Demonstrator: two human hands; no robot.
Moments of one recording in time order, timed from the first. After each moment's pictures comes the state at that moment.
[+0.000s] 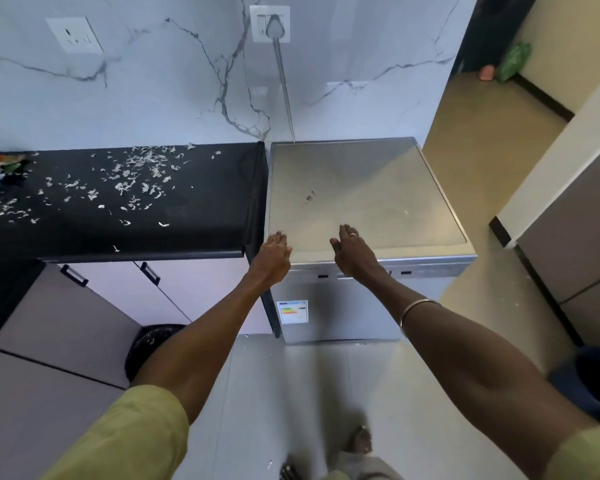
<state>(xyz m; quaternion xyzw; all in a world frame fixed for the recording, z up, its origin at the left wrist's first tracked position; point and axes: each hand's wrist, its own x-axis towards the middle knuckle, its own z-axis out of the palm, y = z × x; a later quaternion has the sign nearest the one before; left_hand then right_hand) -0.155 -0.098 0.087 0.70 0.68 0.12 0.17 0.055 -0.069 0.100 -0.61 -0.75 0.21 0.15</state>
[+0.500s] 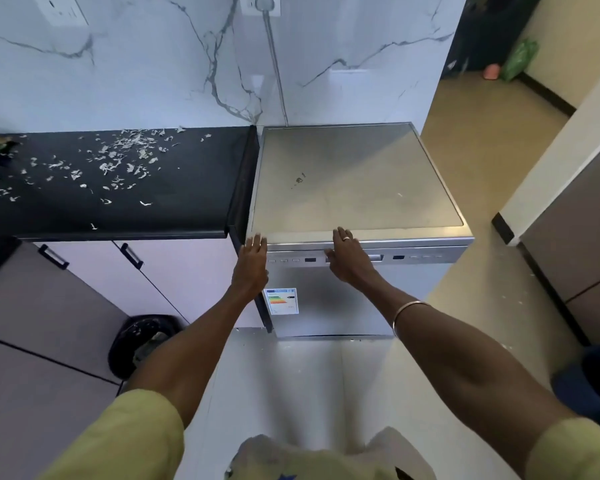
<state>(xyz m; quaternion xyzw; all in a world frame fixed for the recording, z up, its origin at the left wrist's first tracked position) -0.150 -0.131 0.001 0.69 0.71 0.11 0.08 0.088 -0.084 0.025 -0.57 -0.80 0.16 0.11</state>
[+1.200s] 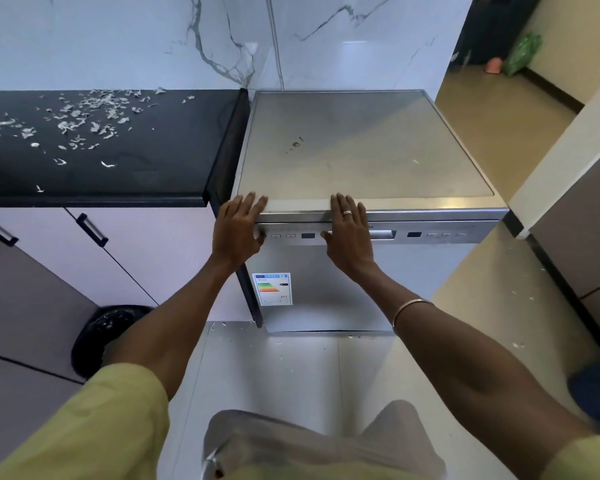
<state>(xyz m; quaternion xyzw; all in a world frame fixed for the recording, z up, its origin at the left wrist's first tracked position) -0.181 -0.071 -0.079 0.75 0.62 0.18 -0.16 0.077 -0.054 -0.076 -0.56 -0.80 -0.04 0.20</state>
